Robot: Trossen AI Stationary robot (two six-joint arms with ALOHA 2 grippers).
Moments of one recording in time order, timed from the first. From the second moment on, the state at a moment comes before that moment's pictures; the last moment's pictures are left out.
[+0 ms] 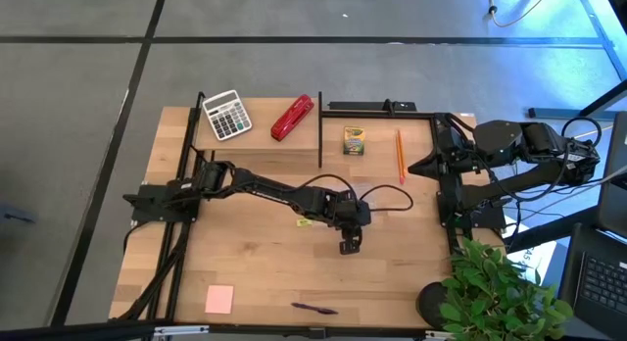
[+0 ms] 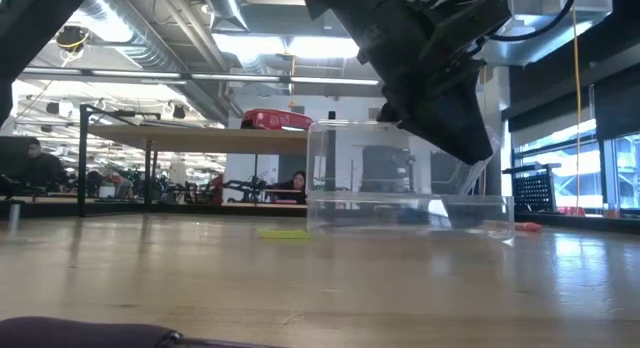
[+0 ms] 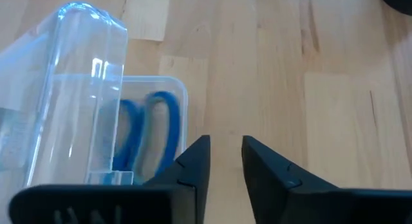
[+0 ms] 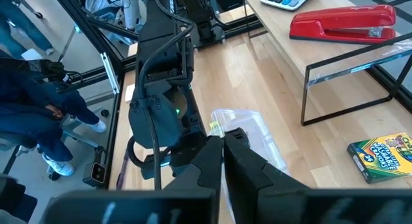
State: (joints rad) left arm -0.14 2.26 1.88 -0.52 -0.10 -0.23; right arm 0.12 0.85 1.31 -0.96 0.08 0.38
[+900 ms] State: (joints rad) left arm -0.09 2.24 2.21 -0.79 -0.21 -0.16; right arm 0.12 0.85 1.31 -0.96 0.07 0.38
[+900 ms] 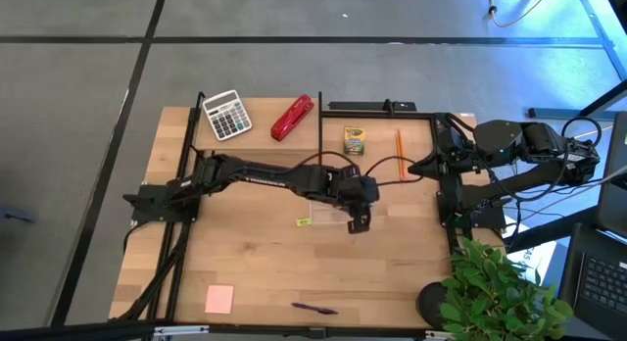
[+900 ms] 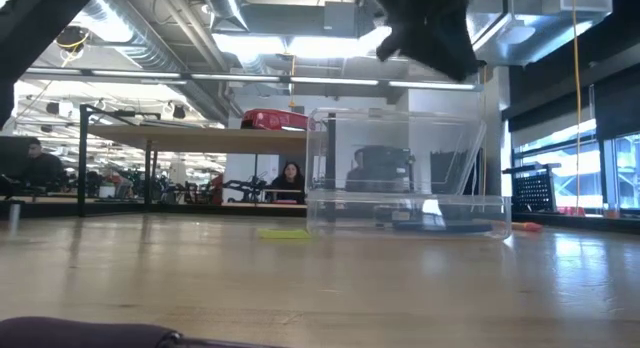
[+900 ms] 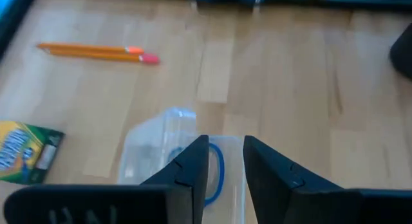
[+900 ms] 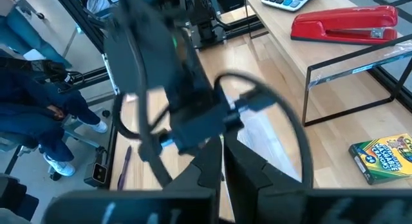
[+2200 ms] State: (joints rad) left arm -0.39 2.05 2.33 -1.53 -0.28 -0.84; right arm 0.12 1.09 1.63 -1.25 -0.16 -0.04
